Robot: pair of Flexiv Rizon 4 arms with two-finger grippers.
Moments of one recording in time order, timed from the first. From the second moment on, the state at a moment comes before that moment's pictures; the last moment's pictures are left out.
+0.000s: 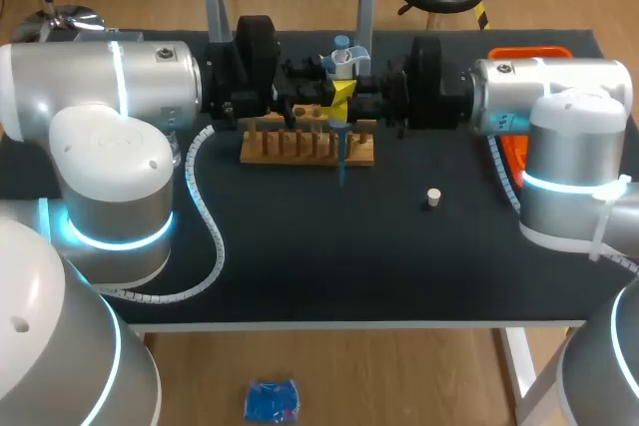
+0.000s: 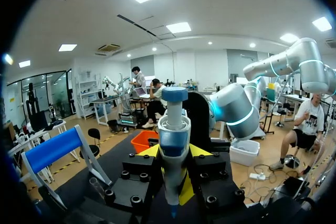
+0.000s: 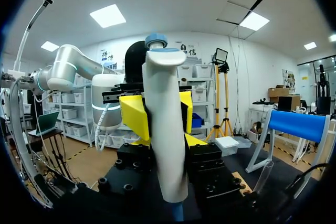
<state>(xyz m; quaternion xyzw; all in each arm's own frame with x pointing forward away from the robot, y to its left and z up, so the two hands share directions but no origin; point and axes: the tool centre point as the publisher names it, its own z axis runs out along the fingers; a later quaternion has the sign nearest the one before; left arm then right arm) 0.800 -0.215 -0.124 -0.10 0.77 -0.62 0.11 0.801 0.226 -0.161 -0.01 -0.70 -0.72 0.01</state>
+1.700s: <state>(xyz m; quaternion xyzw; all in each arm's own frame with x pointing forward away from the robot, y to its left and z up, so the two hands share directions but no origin) 0.802 -0.215 -0.124 -0.10 0.77 -0.62 0.11 0.801 0.217 -0.160 0.03 -0.73 -0.68 0.02</state>
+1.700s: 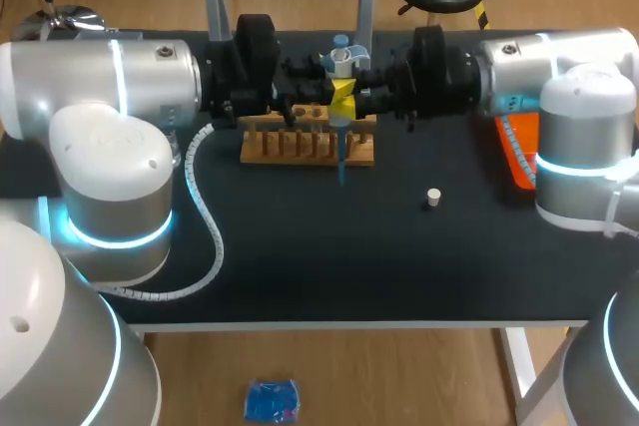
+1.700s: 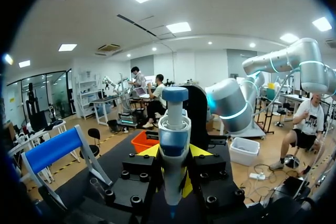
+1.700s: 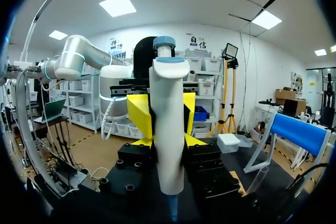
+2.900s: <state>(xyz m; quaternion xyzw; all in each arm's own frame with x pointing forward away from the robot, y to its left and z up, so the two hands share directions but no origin) 0.803 -0.214 -0.125 -0.10 0.77 -0.62 0.11 0.800 0.222 -0.160 0.02 -0.70 -0.72 0.05</state>
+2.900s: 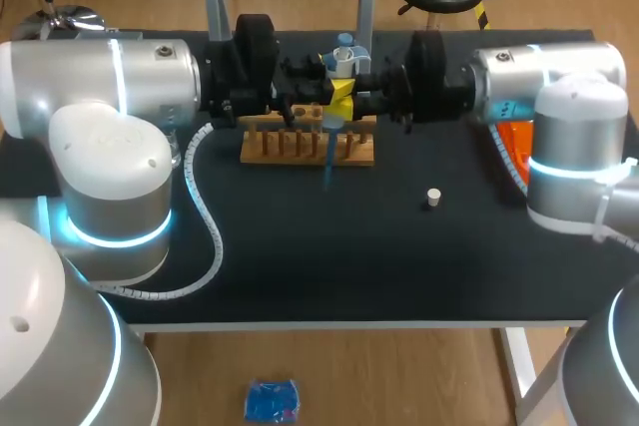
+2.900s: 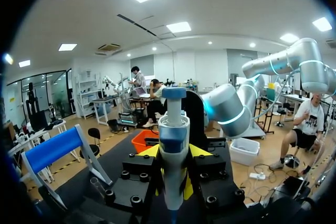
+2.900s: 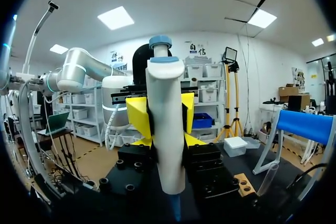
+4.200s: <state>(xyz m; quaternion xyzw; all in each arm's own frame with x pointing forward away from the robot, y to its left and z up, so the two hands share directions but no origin) 0.797 -0.216 -0.123 -0.10 0.77 -0.62 0.11 0.816 0.205 -0.161 0.01 -0.71 -0.71 0.05</state>
